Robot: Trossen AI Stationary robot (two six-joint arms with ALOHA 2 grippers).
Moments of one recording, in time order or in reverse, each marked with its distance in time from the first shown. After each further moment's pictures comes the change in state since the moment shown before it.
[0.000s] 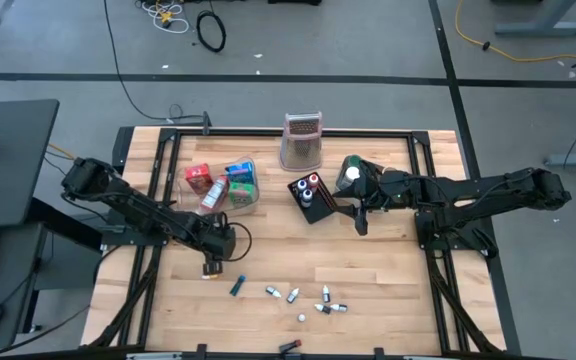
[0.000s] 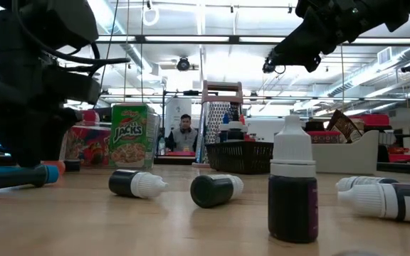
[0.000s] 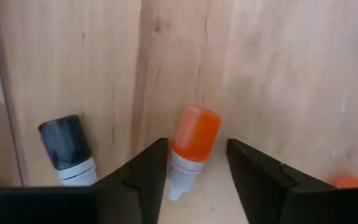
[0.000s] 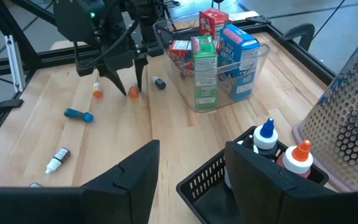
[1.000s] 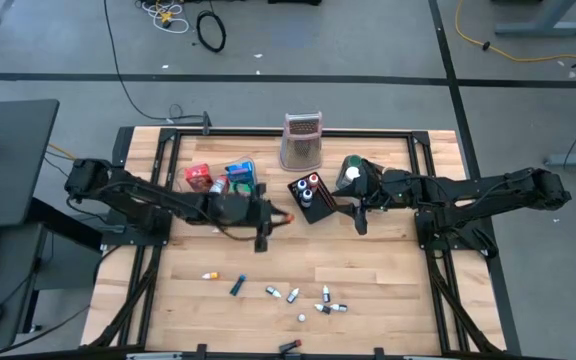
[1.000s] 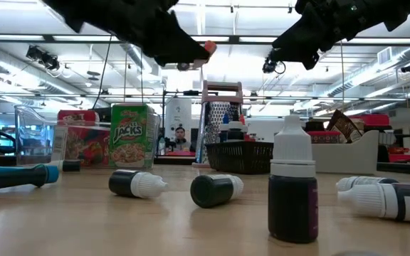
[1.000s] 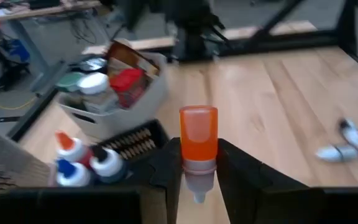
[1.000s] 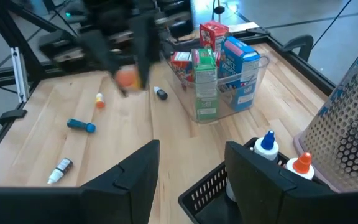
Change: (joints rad) left arm 0.219 0.005 0.153 0.856 -0.095 0.510; right arm 0.000 0.000 0.000 0.040 0.001 0.000
